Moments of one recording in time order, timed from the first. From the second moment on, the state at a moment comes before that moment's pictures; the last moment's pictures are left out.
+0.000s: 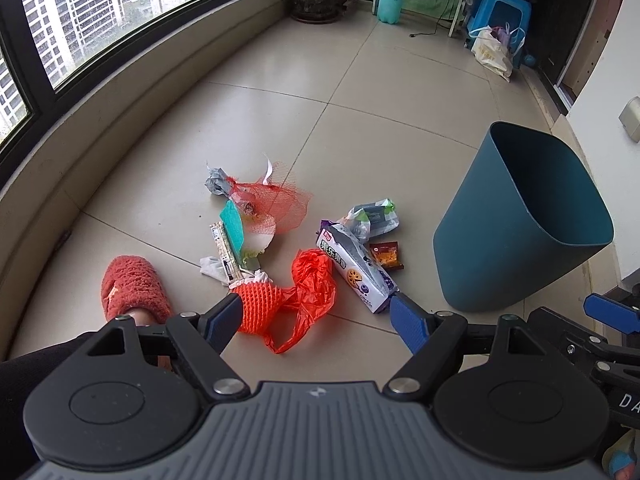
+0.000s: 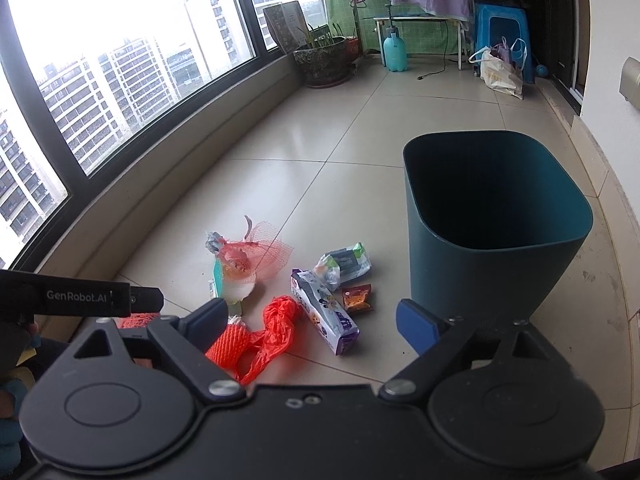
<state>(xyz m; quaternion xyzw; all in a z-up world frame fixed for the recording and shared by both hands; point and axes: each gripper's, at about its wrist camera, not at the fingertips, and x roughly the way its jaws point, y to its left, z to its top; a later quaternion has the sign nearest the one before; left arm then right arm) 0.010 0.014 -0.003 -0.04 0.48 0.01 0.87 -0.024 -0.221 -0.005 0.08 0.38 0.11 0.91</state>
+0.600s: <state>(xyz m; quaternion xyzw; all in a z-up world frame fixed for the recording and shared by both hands) 0.053 0.016 0.023 -0.04 0.47 0.04 0.88 0.053 -0.280 0.066 0.03 0.38 0.06 0.92</state>
